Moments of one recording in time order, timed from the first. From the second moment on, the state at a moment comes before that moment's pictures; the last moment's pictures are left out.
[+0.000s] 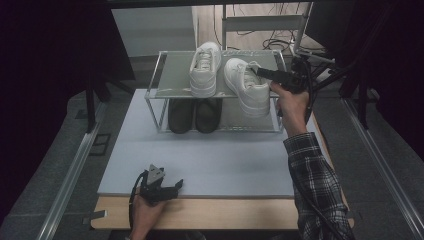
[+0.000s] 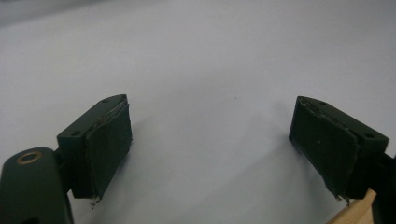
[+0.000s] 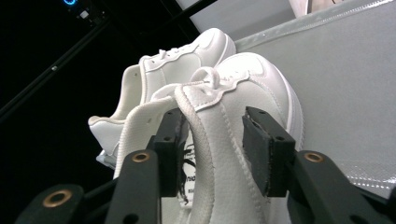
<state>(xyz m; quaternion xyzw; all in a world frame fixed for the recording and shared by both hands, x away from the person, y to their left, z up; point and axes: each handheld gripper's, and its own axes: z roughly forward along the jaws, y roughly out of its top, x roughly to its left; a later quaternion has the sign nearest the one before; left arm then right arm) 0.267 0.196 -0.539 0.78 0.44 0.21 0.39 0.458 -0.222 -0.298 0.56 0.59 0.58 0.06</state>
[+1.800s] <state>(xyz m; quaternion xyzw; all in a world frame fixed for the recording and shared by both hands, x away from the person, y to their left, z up) 0.267 0.196 -0.540 0.78 0.44 0.21 0.39 0.364 -0.265 -0.343 0.46 0.67 0.58 0.07</state>
